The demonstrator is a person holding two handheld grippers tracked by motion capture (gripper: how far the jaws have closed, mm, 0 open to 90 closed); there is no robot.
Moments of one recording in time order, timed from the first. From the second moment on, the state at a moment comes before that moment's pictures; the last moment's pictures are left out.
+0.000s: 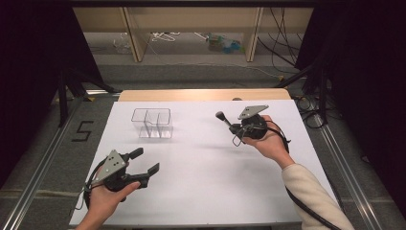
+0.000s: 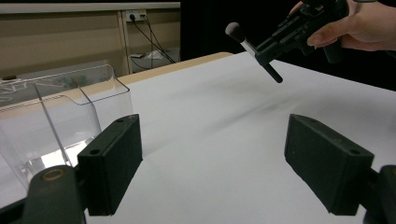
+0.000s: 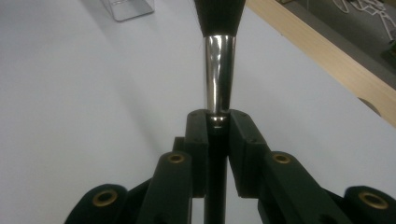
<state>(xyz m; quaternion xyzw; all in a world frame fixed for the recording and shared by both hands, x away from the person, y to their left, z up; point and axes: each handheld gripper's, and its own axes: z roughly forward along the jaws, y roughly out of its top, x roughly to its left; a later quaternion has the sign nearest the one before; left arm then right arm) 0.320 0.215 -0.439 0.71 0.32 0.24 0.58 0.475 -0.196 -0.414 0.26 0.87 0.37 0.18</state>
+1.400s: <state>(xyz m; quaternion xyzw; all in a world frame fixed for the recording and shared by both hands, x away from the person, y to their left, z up) 0.320 0.216 -0.439 0.71 0.31 0.25 0.58 0.451 -0.192 -0.417 0.26 0.84 0.45 0.16</state>
